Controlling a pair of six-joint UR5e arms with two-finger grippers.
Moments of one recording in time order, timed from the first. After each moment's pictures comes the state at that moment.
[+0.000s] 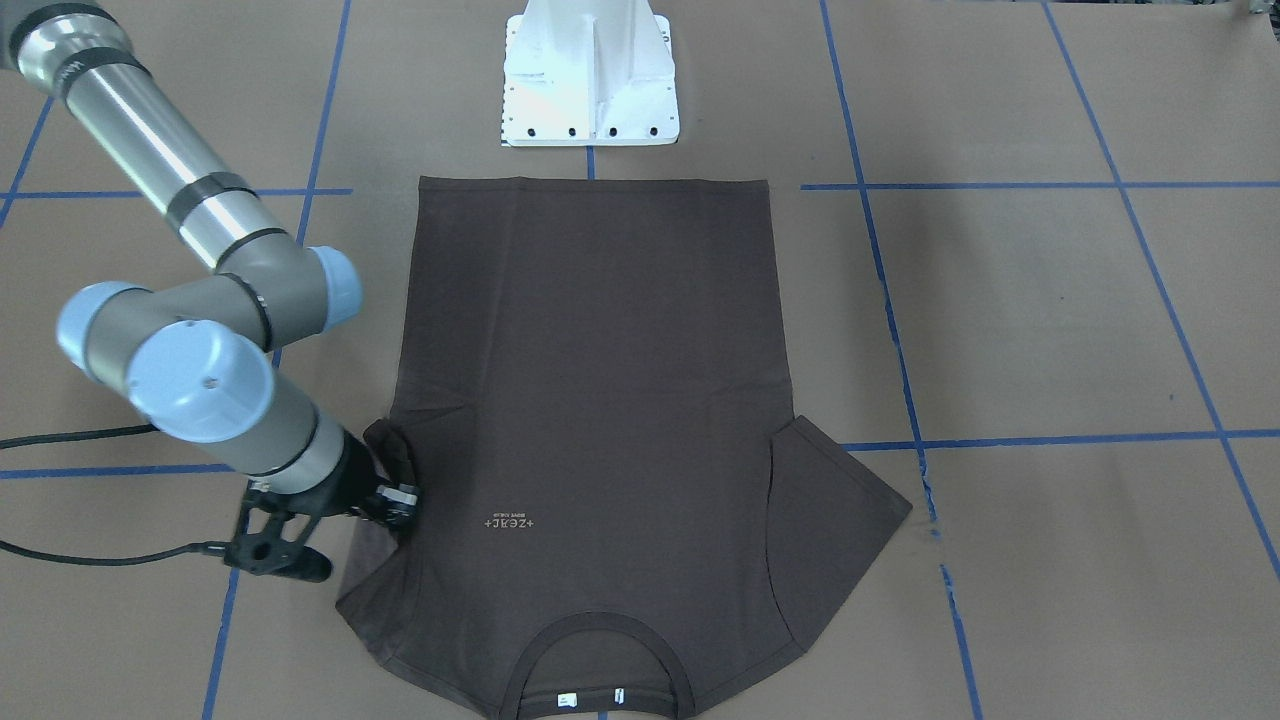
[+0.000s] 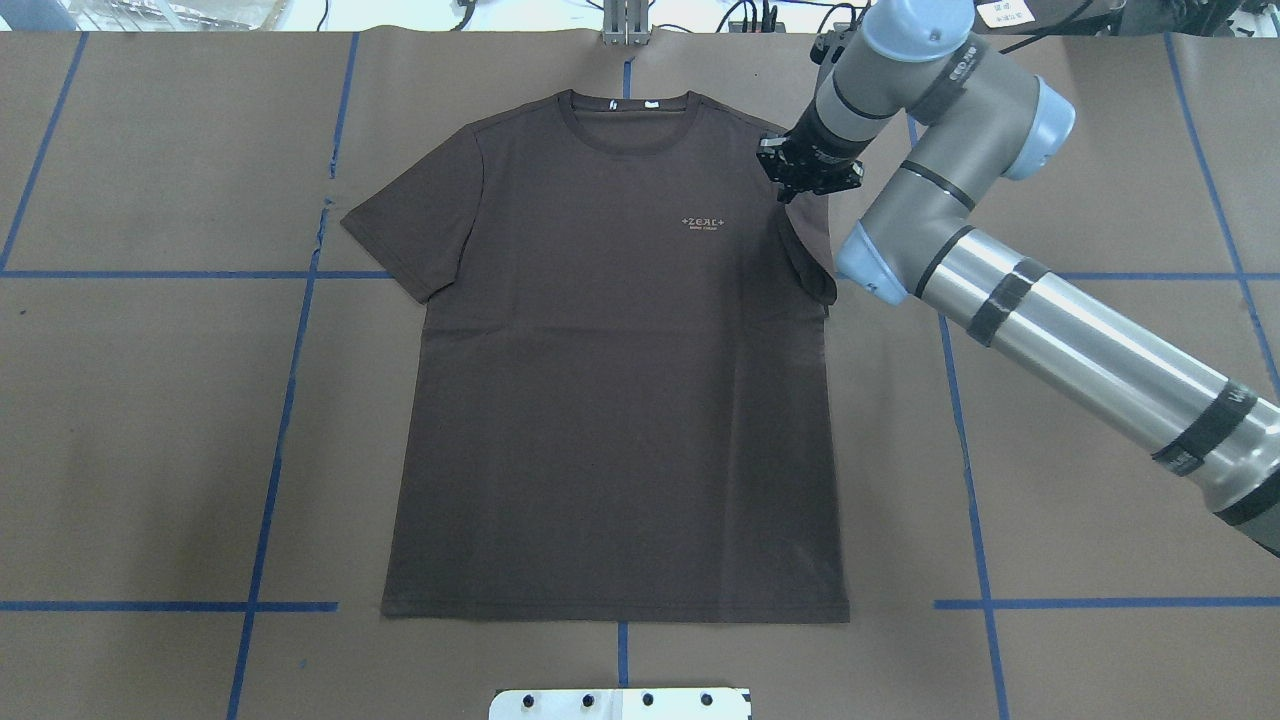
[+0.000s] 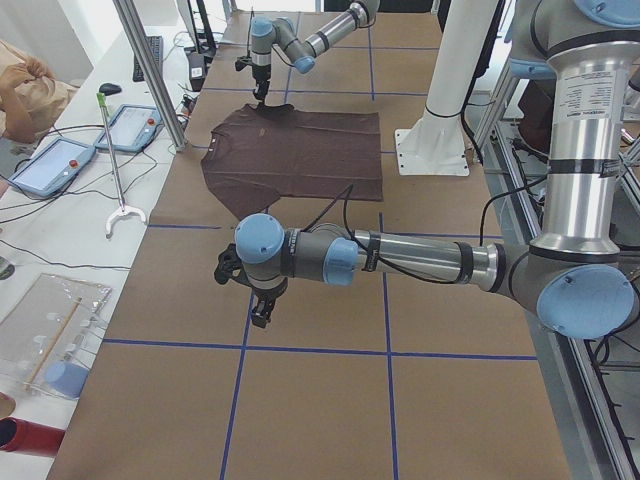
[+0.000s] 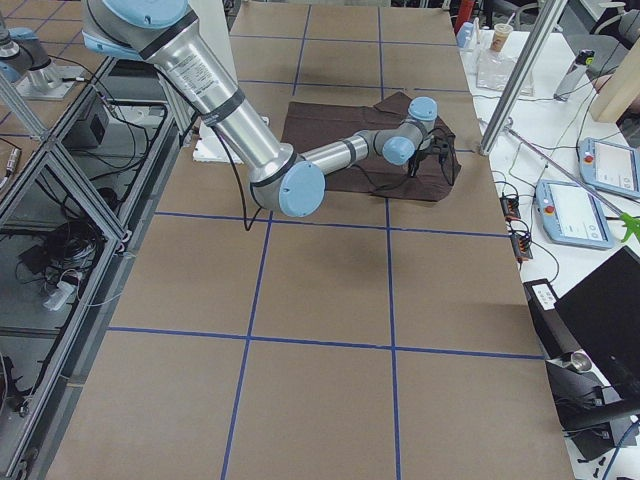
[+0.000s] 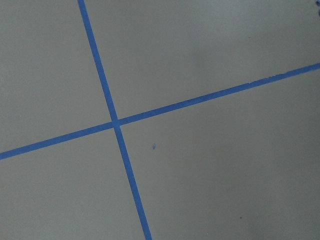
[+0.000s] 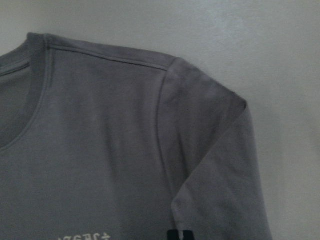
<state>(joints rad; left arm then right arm) -1.54 -1.56 -1.68 -1.61 -2.47 0.17 0.86 -0.76 1.08 -1.10 2.10 1.24</state>
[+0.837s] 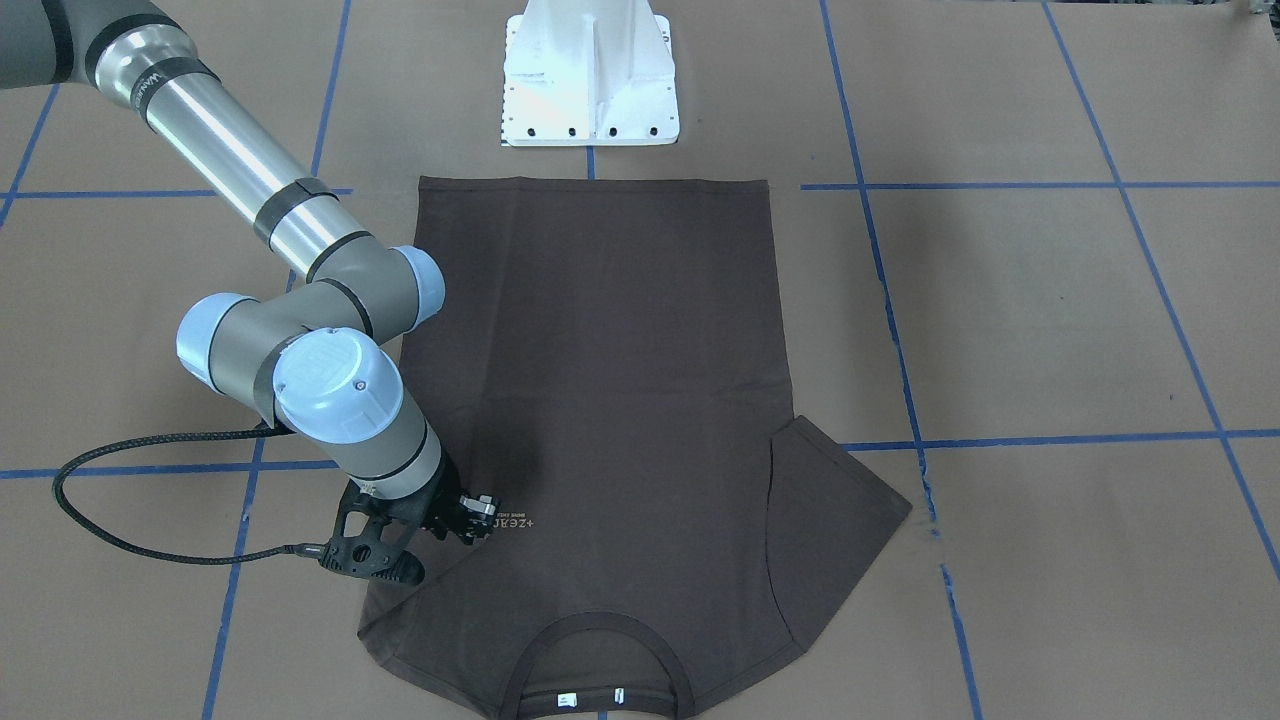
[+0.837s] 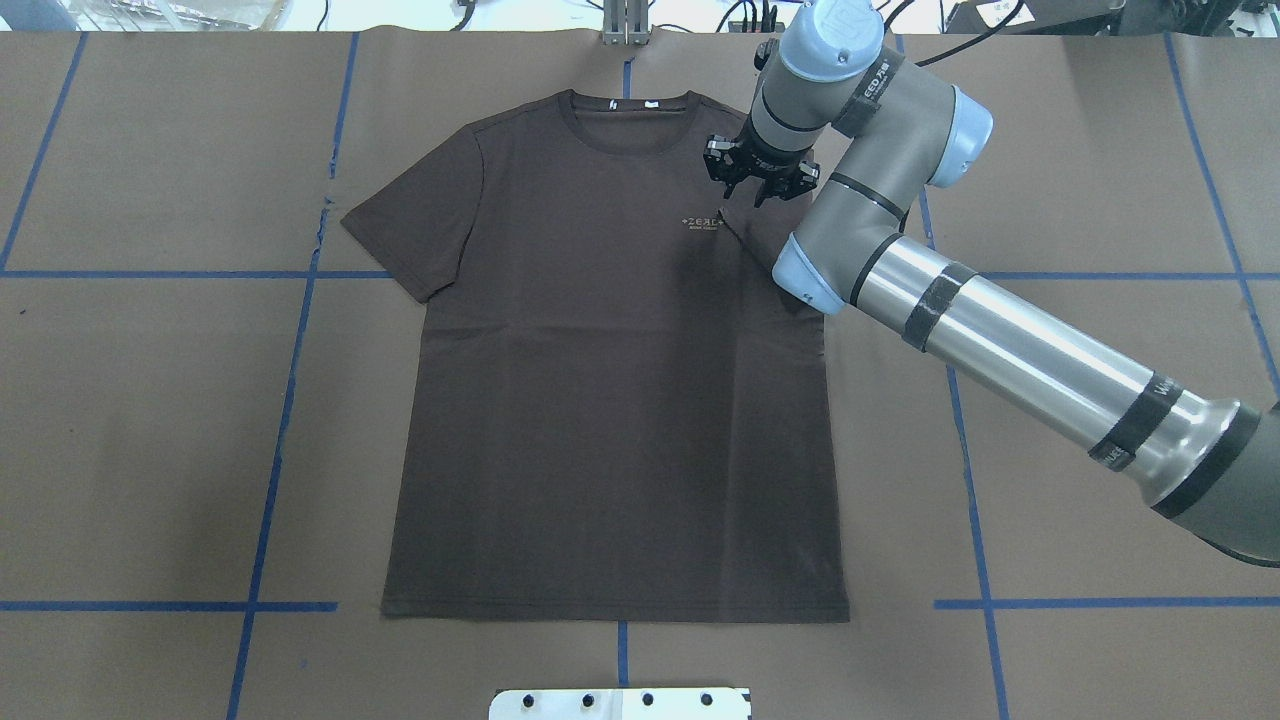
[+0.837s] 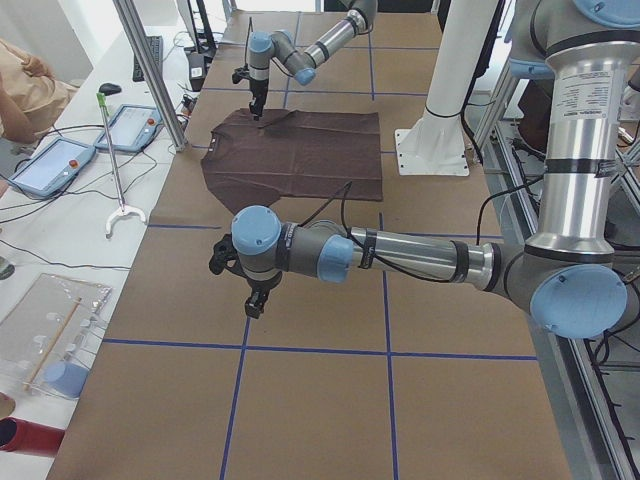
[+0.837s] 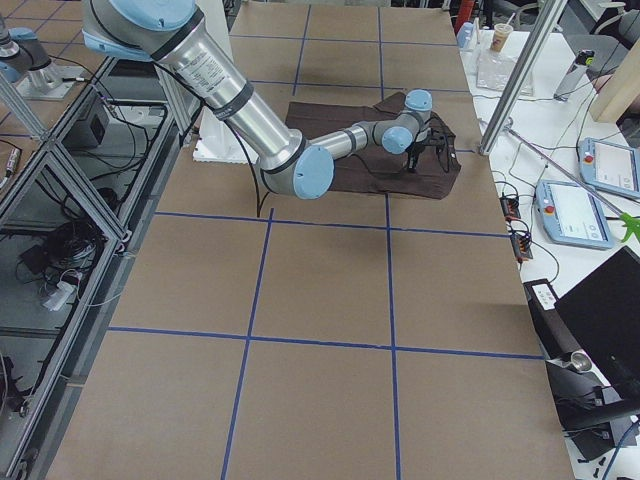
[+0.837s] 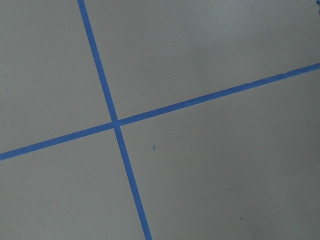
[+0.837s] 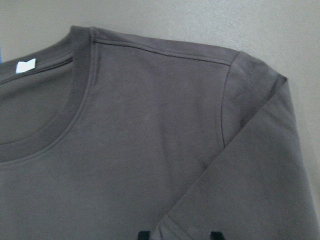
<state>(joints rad) -1.53 -1.59 -1.68 -1.73 -2.50 0.08 0.82 -0.70 1.04 -1.10 2.02 1.27</state>
